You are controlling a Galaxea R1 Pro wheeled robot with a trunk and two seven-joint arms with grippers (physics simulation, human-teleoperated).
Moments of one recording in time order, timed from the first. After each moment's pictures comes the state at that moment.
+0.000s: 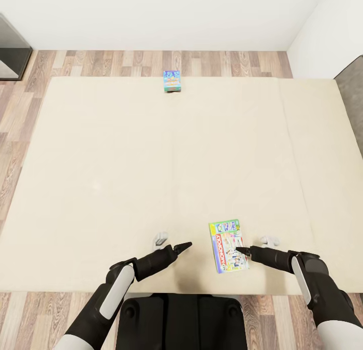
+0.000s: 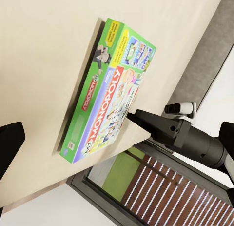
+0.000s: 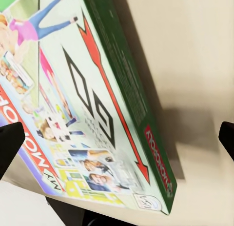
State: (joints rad) left arm -0.45 -0.06 -0.21 -1.10 0.83 0.65 -0.41; right arm -0.51 -0.15 -0.26 -1.09 -0.03 0.81 0.67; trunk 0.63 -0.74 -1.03
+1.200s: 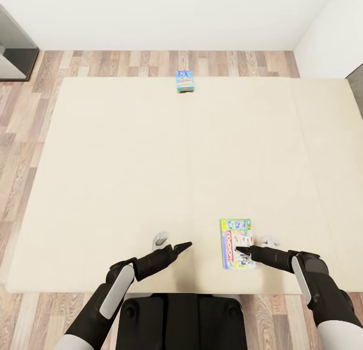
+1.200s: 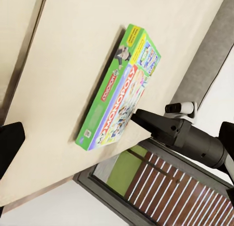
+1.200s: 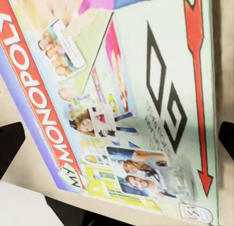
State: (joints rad) left arm -0.45 -0.06 -0.21 -1.10 0.83 0.65 -0.41; right arm -0.51 -0.15 -0.26 -1.09 -0.03 0.81 0.67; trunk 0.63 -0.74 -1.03
